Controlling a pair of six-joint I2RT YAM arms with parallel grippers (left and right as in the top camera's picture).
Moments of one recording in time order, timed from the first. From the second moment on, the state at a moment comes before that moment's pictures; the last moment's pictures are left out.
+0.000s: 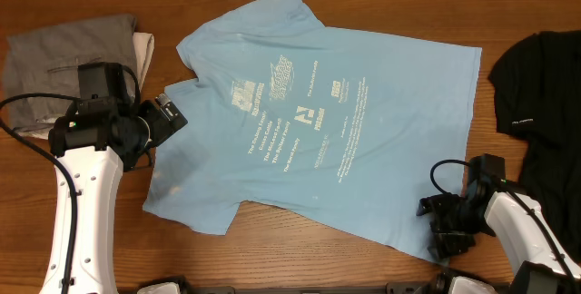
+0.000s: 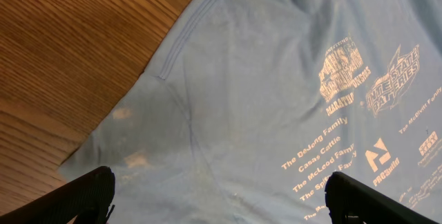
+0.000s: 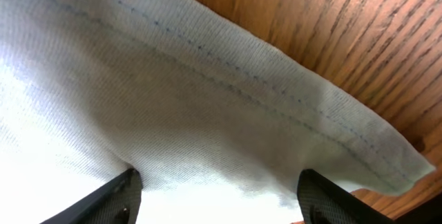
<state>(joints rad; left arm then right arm) 0.16 1.36 1.18 -0.99 0.09 -0.55 -0.28 1.31 0.51 -0.90 -0.23 1.04</state>
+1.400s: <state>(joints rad) 0.16 1.36 1.18 -0.99 0.09 -0.55 -0.28 1.45 0.69 -0.97 -0.09 0.83</state>
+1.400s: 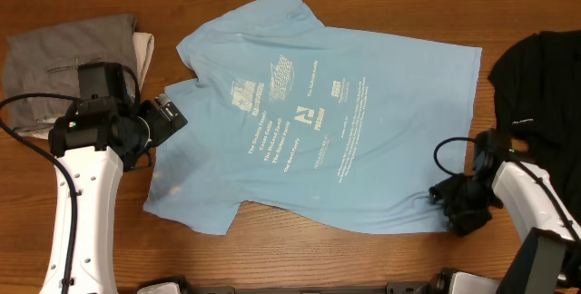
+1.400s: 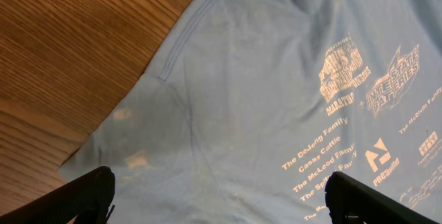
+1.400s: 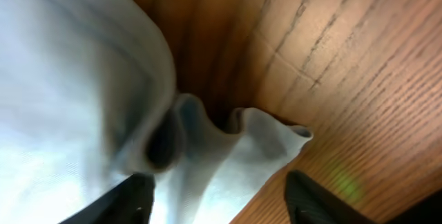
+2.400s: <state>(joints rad) 0.16 1.36 1.18 -0.99 0.10 -0.55 -0.28 1.28 0.70 -1.02 -0.10 0.70</state>
